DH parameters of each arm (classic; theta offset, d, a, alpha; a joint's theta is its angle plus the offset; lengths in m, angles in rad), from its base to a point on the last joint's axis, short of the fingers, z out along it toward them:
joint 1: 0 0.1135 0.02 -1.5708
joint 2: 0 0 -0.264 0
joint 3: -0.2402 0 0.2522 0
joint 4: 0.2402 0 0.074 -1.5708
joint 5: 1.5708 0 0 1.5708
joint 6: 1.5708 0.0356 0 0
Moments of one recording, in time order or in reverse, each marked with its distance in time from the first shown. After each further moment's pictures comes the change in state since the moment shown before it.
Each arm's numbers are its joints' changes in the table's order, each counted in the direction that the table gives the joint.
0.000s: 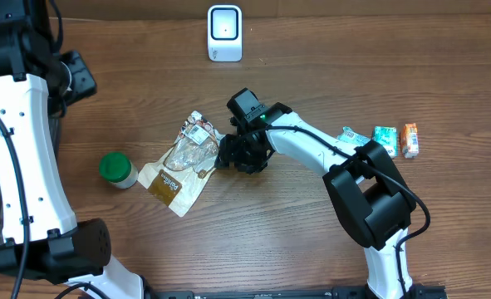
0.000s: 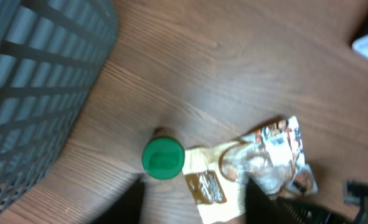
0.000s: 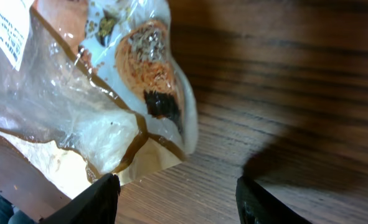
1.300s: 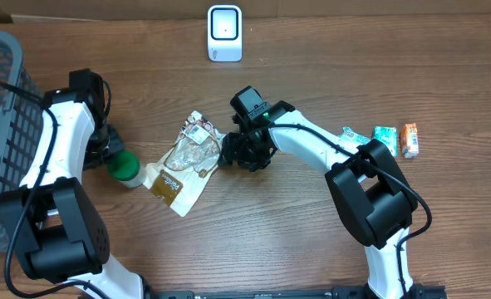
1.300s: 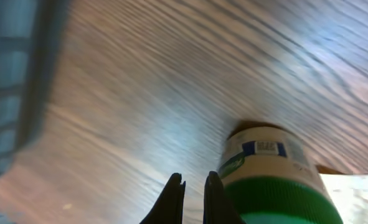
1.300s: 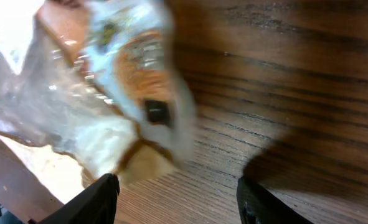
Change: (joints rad) left arm 0.023 0.006 0.839 -0.490 -0.170 -0.040; right arm -0.016 0.000 0.000 0.004 0.011 -0.050
